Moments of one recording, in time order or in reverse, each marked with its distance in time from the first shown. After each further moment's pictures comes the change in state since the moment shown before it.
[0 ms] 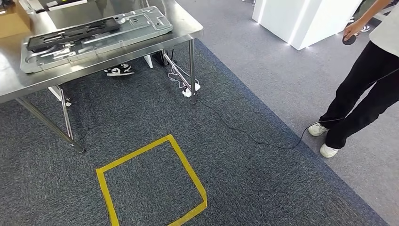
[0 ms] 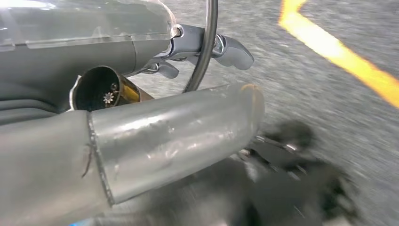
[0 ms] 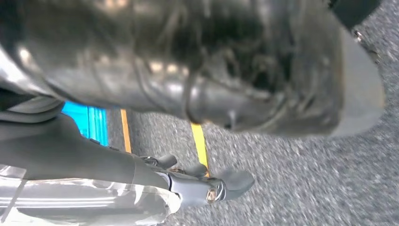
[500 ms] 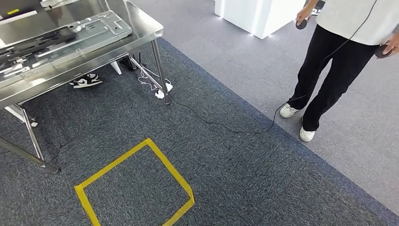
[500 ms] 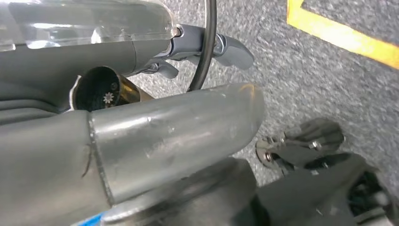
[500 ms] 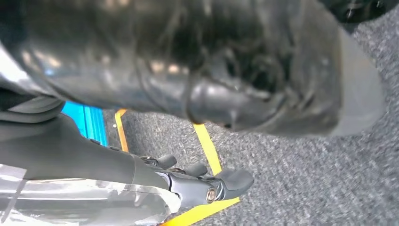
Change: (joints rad) left arm 0.006 0.012 0.000 0.002 0.003 -0.011 0.061; right arm -0.001 0.005 -0.002 0.001 0.000 0.006 -0.019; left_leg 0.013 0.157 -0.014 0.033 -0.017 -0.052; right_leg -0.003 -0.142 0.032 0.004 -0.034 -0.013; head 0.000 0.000
